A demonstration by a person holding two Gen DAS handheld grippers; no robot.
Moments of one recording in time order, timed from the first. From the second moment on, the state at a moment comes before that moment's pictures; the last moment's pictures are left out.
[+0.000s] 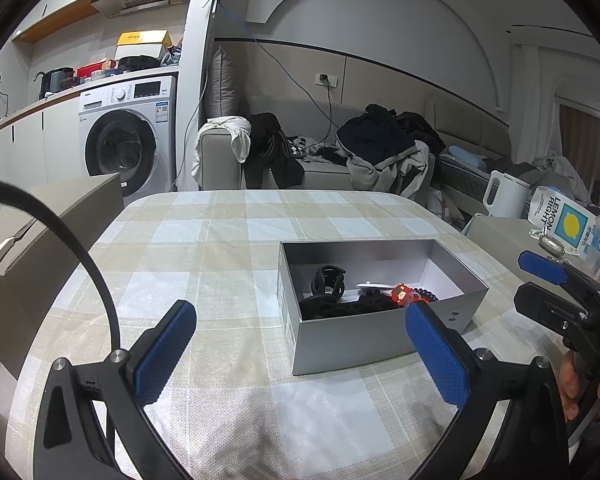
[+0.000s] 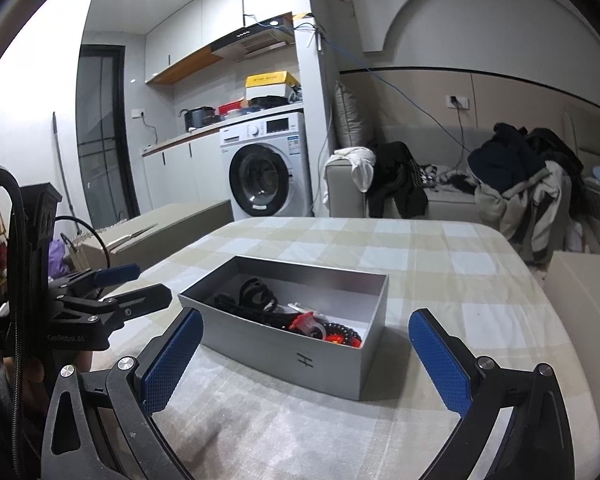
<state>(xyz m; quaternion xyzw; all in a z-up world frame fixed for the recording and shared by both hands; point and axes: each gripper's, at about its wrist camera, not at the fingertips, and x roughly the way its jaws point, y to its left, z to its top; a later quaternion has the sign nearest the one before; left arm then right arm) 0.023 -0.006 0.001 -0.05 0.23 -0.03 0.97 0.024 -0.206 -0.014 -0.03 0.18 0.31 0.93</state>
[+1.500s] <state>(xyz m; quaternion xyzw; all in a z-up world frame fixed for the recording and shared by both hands) 0.021 -0.006 0.003 -0.05 0.23 -0.03 0.97 0.032 -0.212 -0.016 -0.01 0.19 0.31 0.93</state>
